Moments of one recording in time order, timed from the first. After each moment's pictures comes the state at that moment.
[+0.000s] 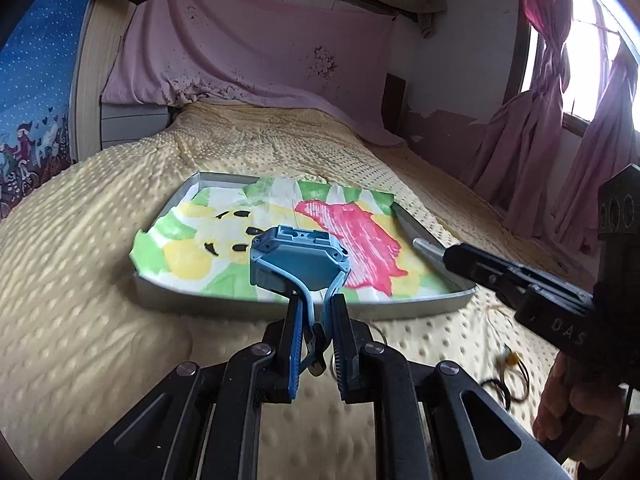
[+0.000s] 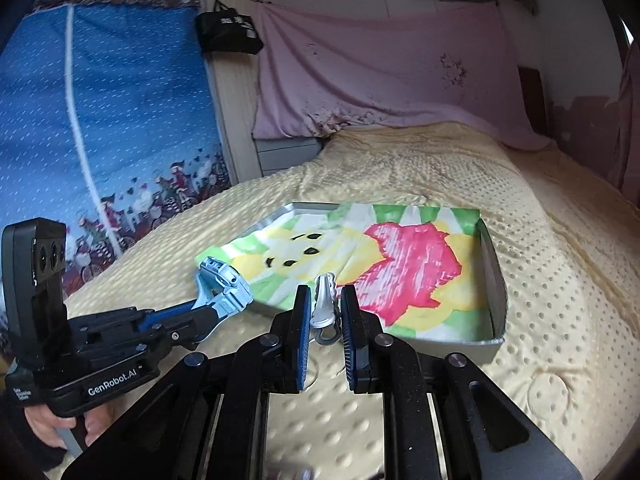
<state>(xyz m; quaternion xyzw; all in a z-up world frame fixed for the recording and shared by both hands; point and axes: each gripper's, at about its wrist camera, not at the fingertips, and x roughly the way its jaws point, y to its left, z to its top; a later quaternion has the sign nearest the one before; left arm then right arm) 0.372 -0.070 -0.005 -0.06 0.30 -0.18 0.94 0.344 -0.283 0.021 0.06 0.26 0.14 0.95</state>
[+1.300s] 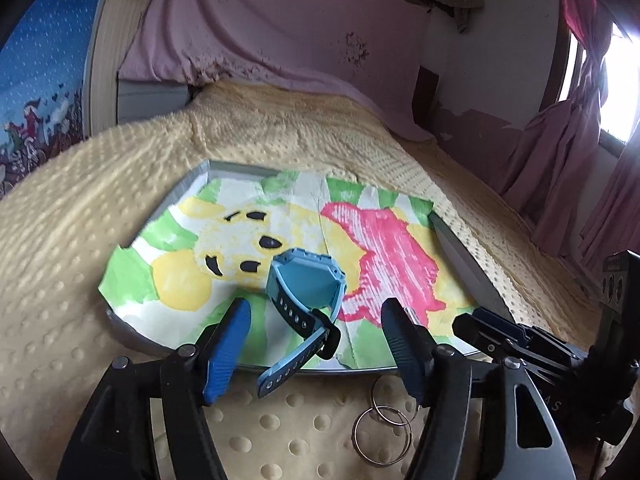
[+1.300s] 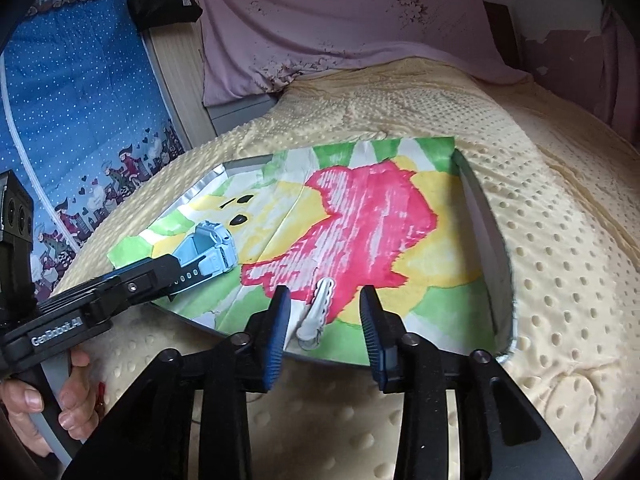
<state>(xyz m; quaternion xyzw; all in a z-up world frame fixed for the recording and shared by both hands) 0.424 -0.078 -0.013 -0.08 0.33 -0.13 0.93 0.420 -0.307 -0.044 0.10 0.35 0.09 0.93</state>
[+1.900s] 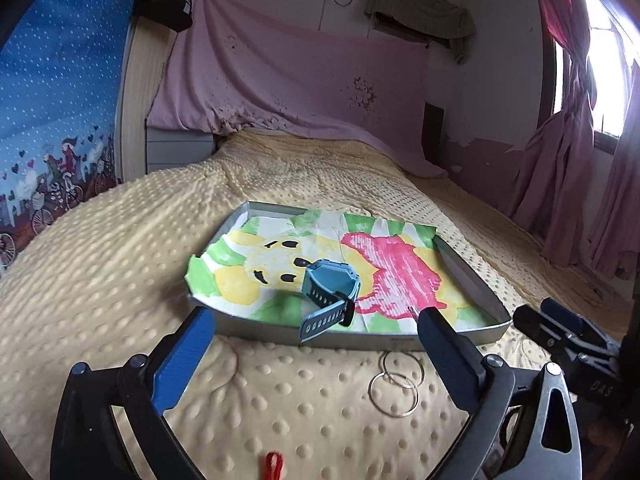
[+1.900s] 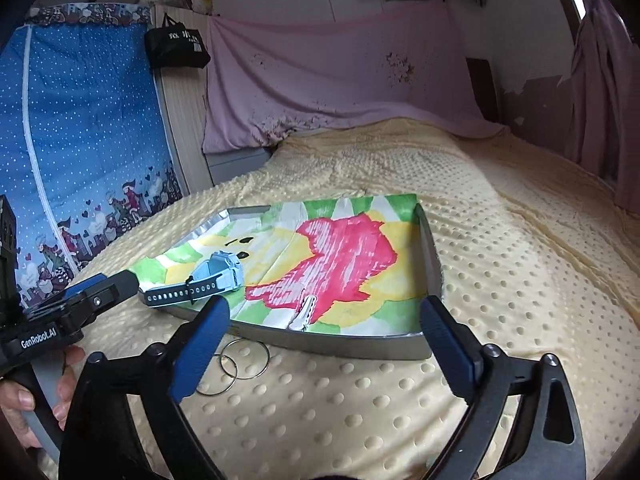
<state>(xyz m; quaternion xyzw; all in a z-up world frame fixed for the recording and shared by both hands) 0.346 -0.058 0.004 -0.06 0.24 -0.09 0.96 0.346 -0.329 -0.012 0.09 0.24 0.06 0.97</state>
